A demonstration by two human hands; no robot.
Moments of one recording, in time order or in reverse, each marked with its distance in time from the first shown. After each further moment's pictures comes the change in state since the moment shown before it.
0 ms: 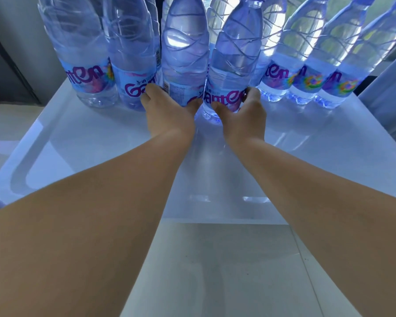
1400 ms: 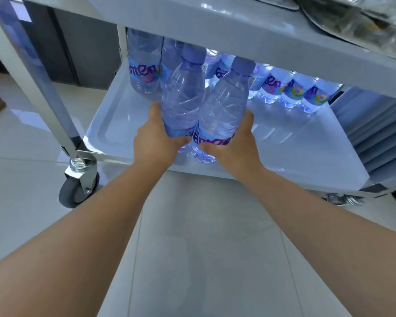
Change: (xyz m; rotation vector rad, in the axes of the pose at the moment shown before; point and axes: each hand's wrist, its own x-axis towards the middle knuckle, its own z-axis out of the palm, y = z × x) left_hand -0.084 -0.025 -0.152 0.036 -0.267 0.017; right_hand -0.136 -0.061 -0.050 0.010 -0.333 -0.113
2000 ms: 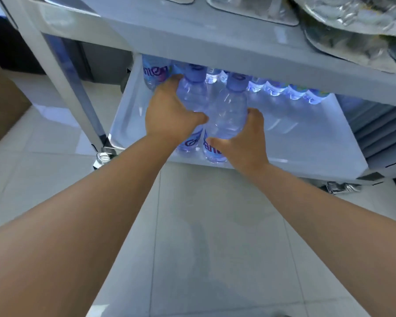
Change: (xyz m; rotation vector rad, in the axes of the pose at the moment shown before) left_hand 0.008 0.051 -0.035 0.033 0.002 0.085; right_hand -0.009 -0.027 -0.003 -0.046 0.099 0.062
